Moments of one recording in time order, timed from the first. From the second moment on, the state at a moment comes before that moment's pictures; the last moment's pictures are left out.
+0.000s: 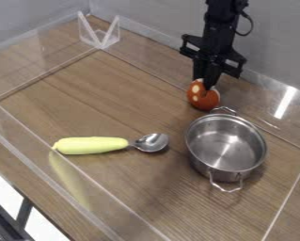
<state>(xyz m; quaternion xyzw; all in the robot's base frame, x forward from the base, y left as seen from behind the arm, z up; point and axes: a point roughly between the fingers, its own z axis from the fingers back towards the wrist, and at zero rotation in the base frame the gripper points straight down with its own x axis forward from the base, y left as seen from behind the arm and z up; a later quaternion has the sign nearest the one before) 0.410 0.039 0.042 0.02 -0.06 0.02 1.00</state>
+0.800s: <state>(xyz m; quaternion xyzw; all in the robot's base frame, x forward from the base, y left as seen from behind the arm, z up) 0.409 0.054 0.043 0.04 -0.06 0.01 1.00</state>
